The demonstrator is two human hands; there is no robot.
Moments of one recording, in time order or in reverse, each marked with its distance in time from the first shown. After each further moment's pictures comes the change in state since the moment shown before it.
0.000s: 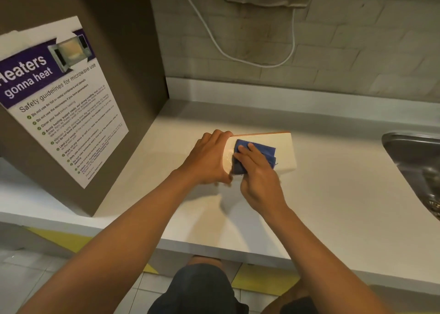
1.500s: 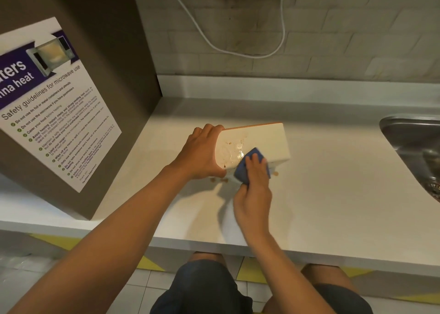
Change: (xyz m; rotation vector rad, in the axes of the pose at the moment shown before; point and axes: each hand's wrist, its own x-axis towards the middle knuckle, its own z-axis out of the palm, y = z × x) left_hand 0.006 -0.003 -0.002 0.072 -0.022 -0.015; right_hand -0.045 -0.031 0.022 0.391 0.260 0.451
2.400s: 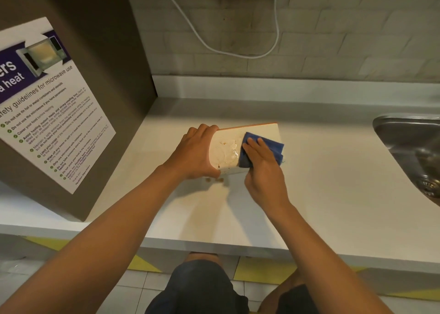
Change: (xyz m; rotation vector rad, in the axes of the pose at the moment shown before) left_hand -0.002 0.001 -0.003 0.000 -0.022 0.019; right_hand 0.062 0.017 -0.034 -0.426 -0.153 -0.286
